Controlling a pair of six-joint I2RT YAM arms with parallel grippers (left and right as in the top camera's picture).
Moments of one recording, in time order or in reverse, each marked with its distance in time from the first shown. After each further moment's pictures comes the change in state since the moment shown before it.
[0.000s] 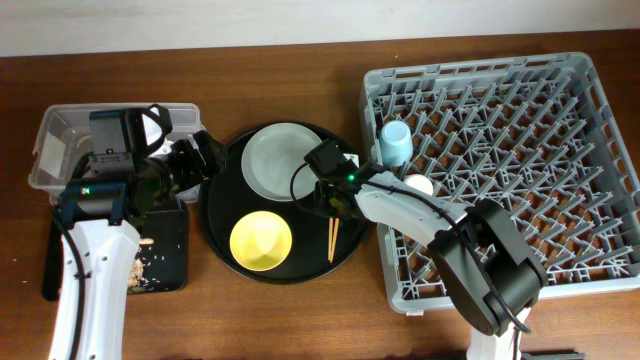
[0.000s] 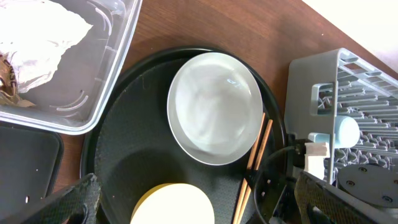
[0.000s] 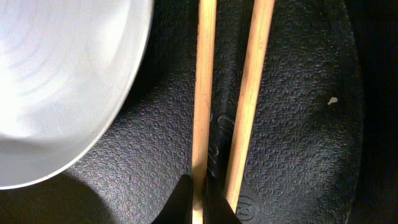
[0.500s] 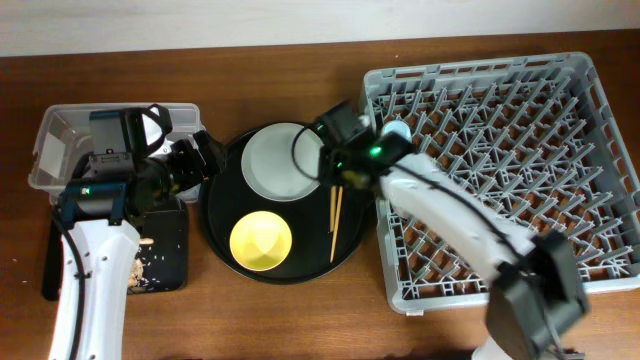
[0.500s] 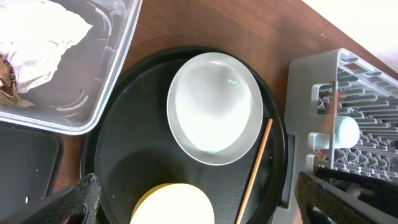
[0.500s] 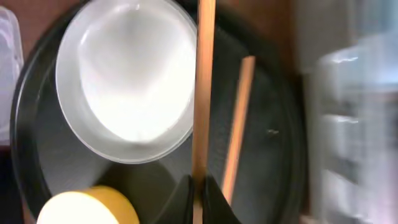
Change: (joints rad) left arm 0.000 0.000 0.000 0.000 0.000 0.000; right arm -0.072 -0.202 0.211 -0.258 0.000 -0.082
